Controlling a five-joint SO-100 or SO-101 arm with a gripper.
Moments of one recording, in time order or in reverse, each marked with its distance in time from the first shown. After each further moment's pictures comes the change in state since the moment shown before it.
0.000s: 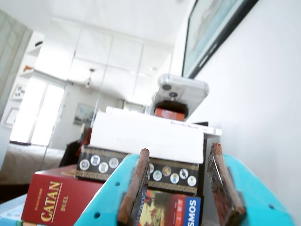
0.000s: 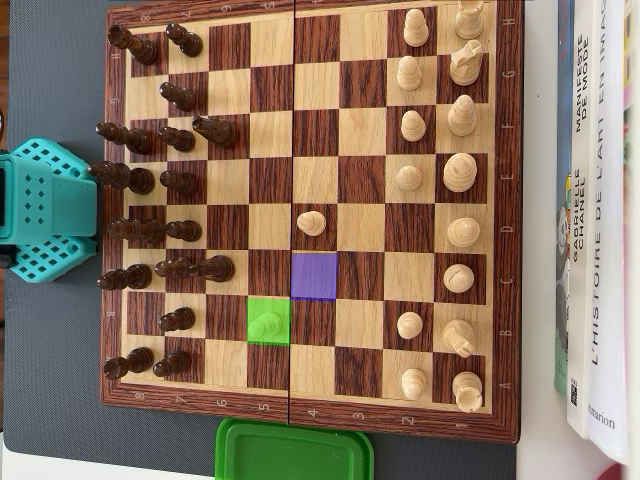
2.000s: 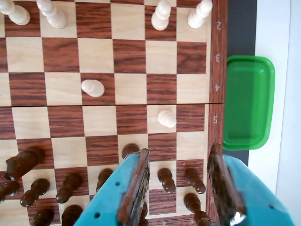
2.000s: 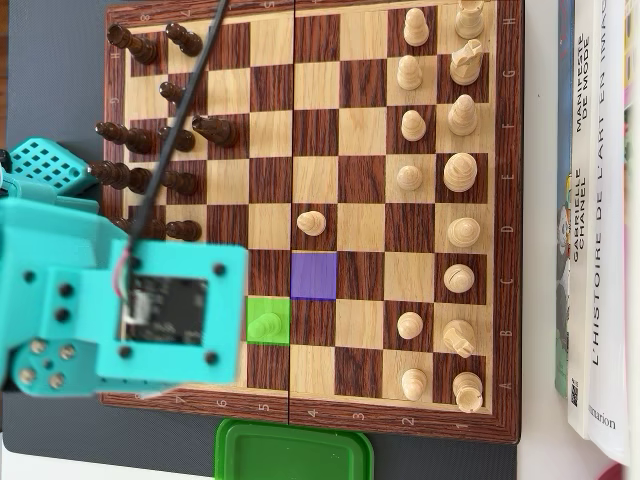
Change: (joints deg) arm 16.1 -58.8 -66.1 114.6 -7.4
